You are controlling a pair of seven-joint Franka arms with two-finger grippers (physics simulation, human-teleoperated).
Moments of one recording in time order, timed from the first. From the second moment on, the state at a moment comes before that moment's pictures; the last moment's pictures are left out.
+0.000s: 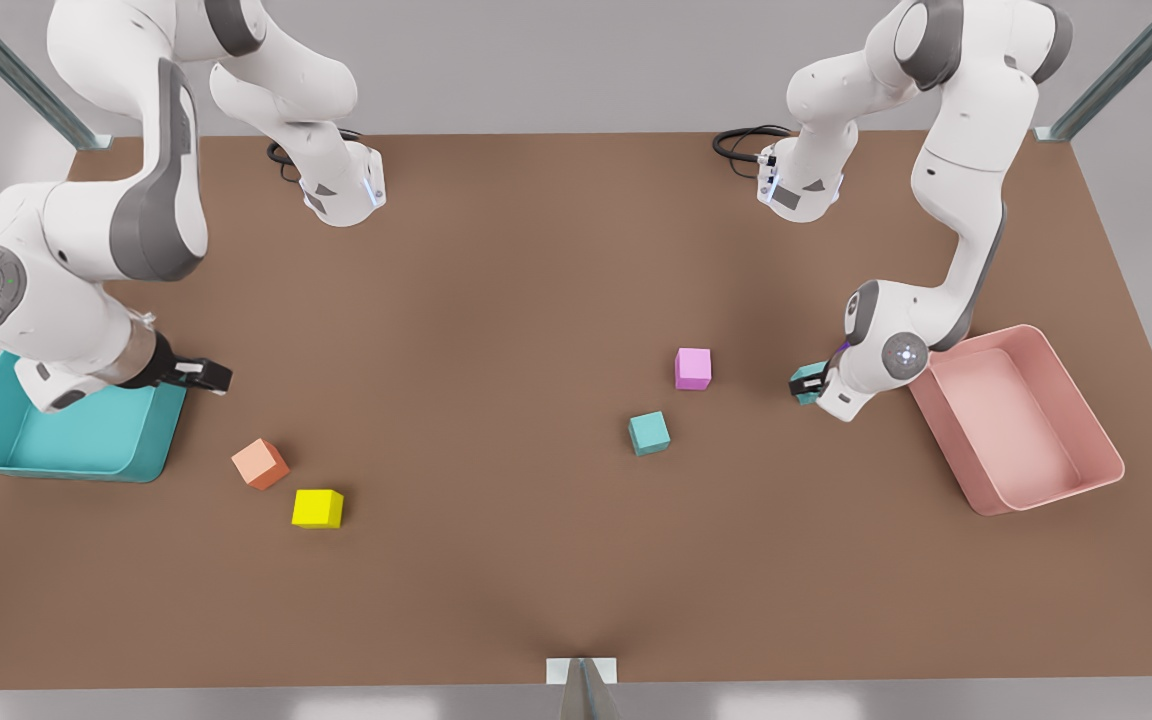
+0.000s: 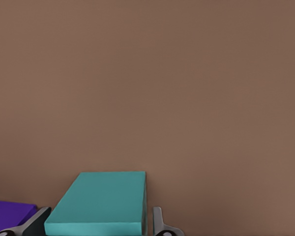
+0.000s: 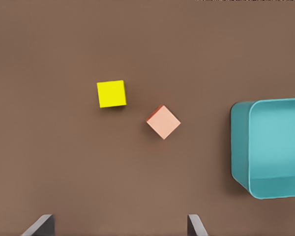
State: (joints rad) left arm 0.27 0.40 -0.33 -2.27 0.15 2.42 -0.37; right arm -0.02 0.27 0.07 -1.33 -0.06 1.50 0.16
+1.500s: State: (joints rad) left arm -0.13 0.76 -0.51 -1.49 0.22 2.07 -0.90; right arm -0.02 0.27 0.07 -1.31 -0.06 1.52 0.07
